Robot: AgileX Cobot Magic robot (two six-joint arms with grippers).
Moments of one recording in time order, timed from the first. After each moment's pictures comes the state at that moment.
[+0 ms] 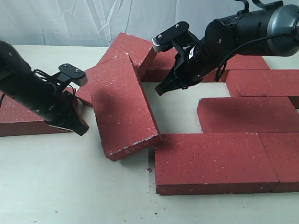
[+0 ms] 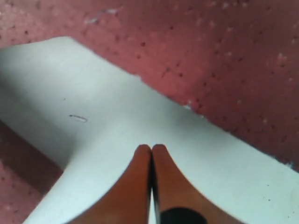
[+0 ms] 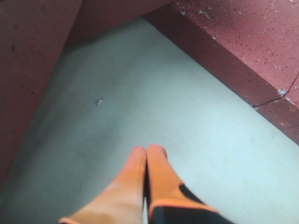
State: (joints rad) left arm -0.24 1.78 -0.92 -0.68 0.65 1.00; right arm 0.49 1.88 -1.26 0.04 0.45 -0.27
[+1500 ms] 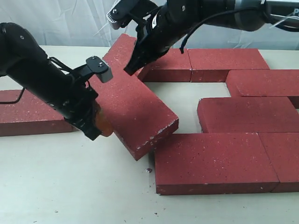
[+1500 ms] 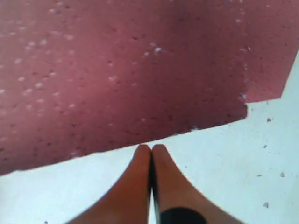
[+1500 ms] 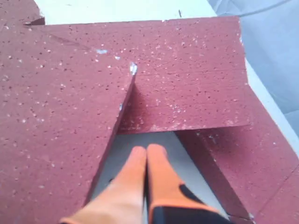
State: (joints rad) left arm -0.37 1.71 -0.99 -0.75 0.87 1.12; right arm 0.62 1.94 -1.58 -0.04 0.59 -0.42
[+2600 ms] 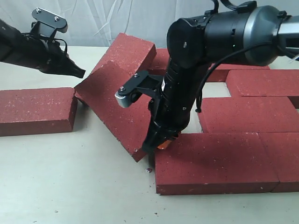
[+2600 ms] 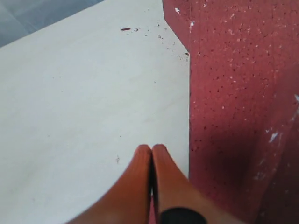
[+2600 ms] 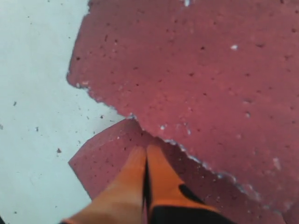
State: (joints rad) left arm -0.18 1.81 -1.08 -0.78 0.18 1.02; right arm 0.71 1.84 -1.30 0.20 1.03 -0.47
